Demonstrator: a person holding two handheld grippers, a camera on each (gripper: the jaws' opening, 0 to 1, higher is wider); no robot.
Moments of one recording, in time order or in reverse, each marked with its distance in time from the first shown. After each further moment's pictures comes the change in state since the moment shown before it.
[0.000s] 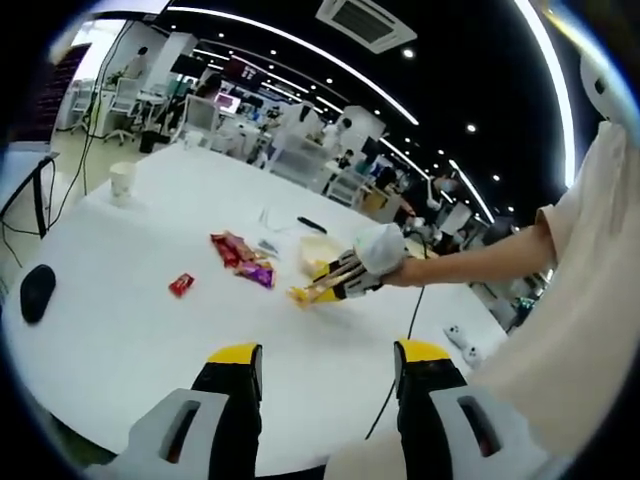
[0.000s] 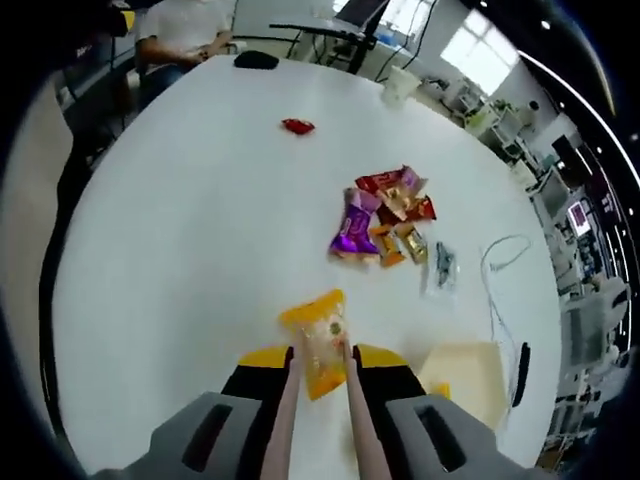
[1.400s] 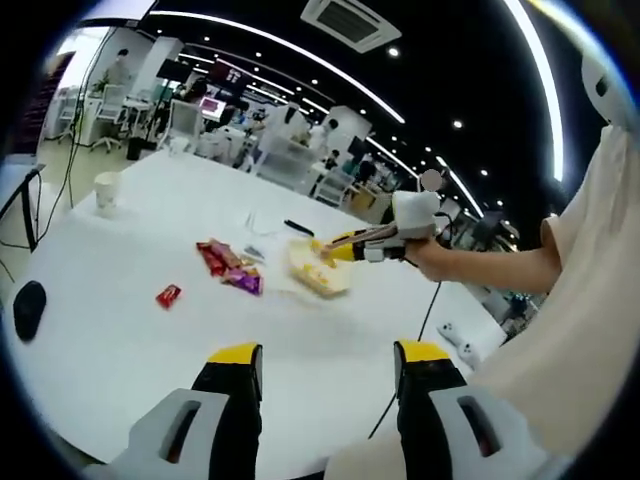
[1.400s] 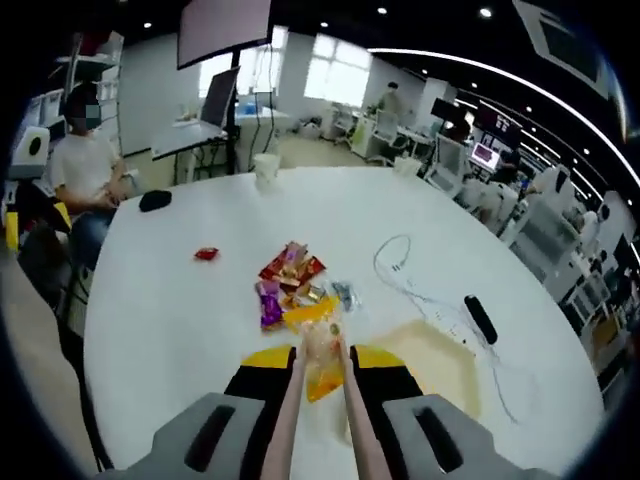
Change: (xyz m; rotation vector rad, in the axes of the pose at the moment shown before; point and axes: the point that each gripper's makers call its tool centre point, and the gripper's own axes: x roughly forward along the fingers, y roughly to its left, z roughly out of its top) left arm 0.005 -0.010 0.005 0.039 -0.002 -0.044; right arm -0.095 -0.059 0.024 0.492 -0.288 -0.248
